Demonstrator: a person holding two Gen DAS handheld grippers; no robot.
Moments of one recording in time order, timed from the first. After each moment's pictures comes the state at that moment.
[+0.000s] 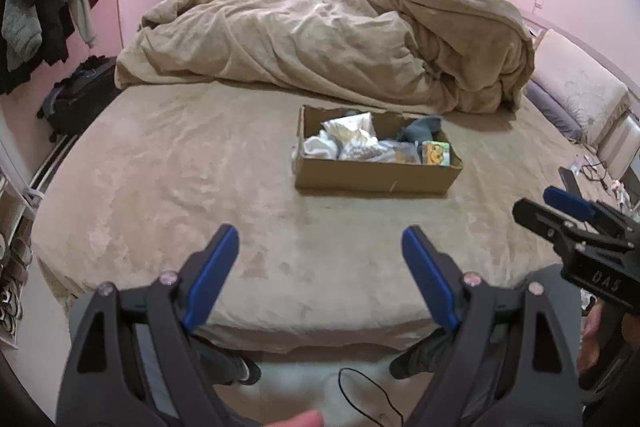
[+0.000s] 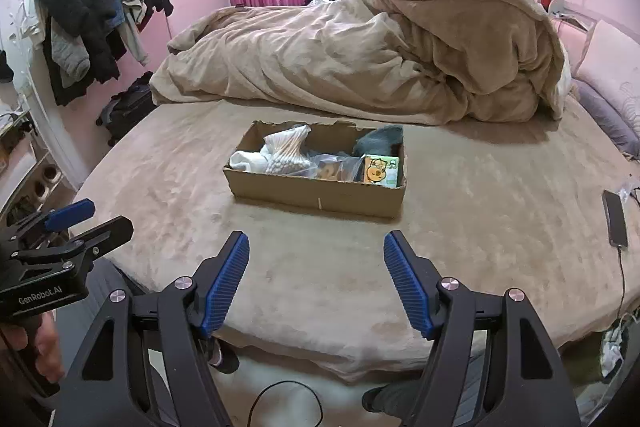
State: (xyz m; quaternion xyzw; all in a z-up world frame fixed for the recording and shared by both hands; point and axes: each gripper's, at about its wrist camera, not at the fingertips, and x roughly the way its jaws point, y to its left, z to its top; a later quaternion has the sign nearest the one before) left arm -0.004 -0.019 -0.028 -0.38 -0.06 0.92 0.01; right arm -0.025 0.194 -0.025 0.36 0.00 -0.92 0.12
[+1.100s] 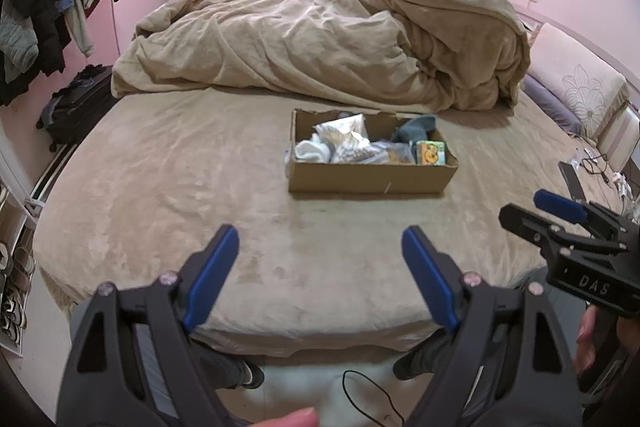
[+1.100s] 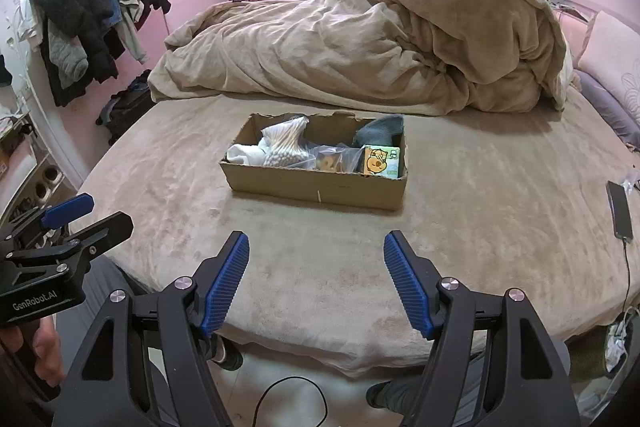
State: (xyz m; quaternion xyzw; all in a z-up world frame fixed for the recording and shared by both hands) left arm -0.005 -0.009 -0.026 -0.37 -0.04 0.93 0.02; right arm -0.029 0.197 -0.031 0.37 -0.01 -0.92 0.12
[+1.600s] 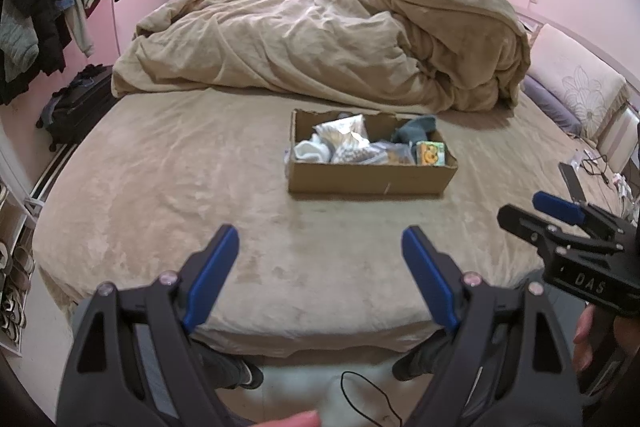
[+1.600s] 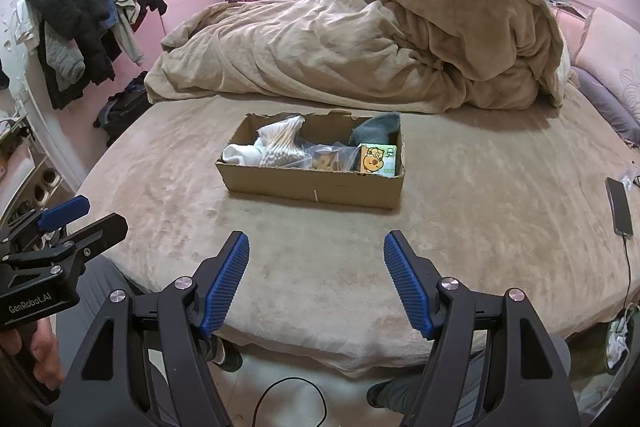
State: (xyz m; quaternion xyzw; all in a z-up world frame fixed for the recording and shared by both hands) left arm -0.006 -0.007 -0.025 -0.37 -0.04 0.93 0.01; right arm -0.029 0.198 -0.038 0.37 -0.01 -0.92 0.12
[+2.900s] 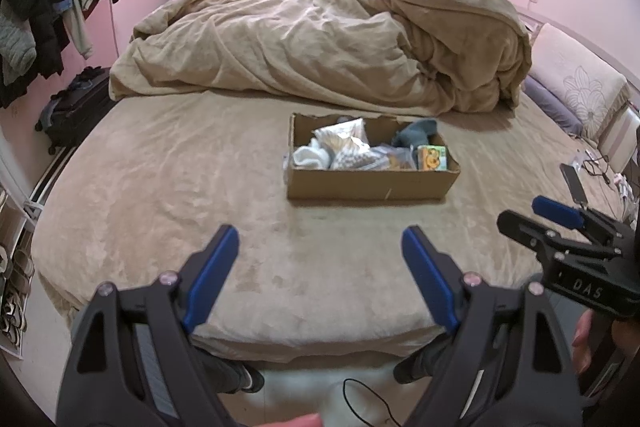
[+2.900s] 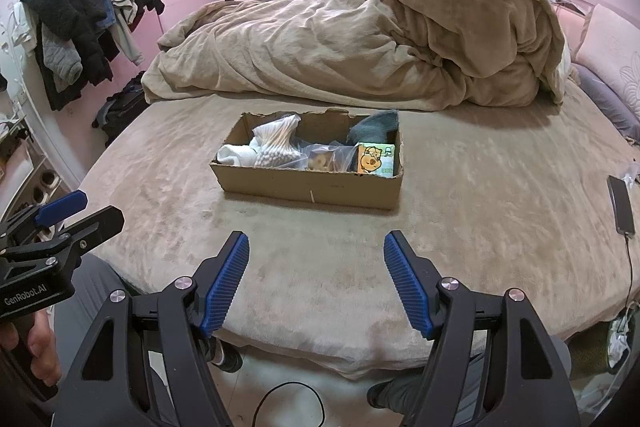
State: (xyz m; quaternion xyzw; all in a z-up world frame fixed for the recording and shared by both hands) left arm -0.017 -0.005 -0.027 -0.37 -0.04 0.93 0.02; right arm -0.034 0.201 -0.040 0.38 -0.01 -0.92 0.12
